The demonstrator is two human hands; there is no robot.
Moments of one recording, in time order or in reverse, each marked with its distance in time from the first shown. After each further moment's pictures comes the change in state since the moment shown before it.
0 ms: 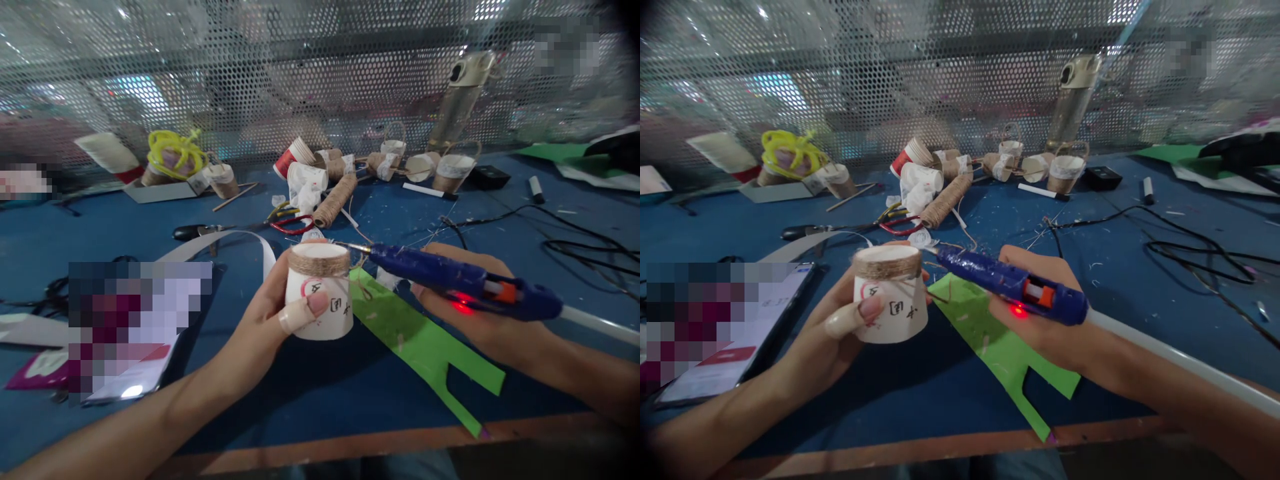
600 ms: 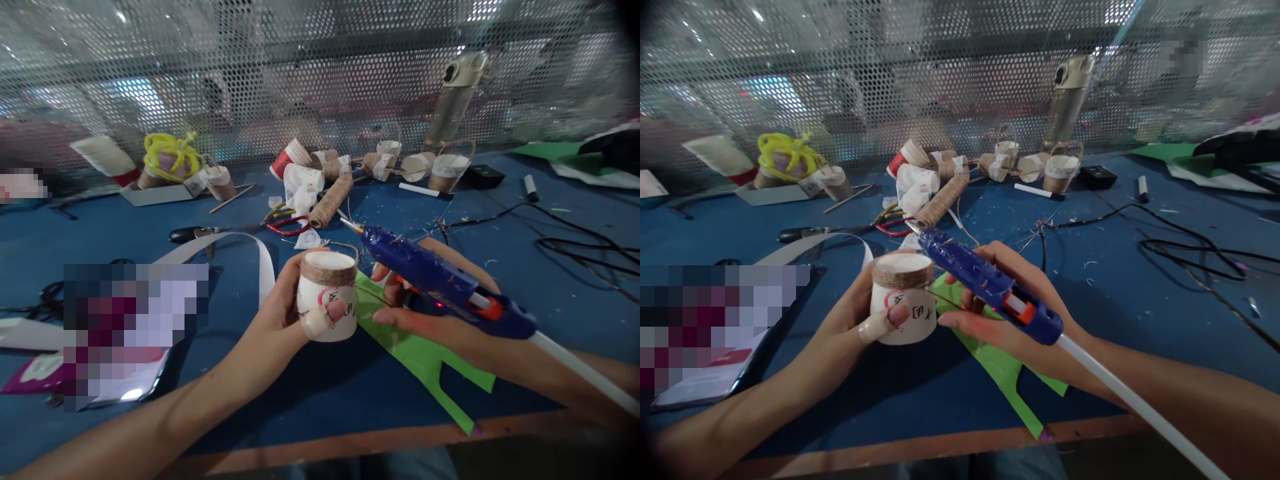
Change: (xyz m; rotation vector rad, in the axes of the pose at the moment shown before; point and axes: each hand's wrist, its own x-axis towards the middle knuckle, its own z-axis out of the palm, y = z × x) left_hand 0.001 -0.004 0.009 0.118 -0.004 -0.047; right_hand -0.004 -0.003 0.023 0.531 -0.023 0.058
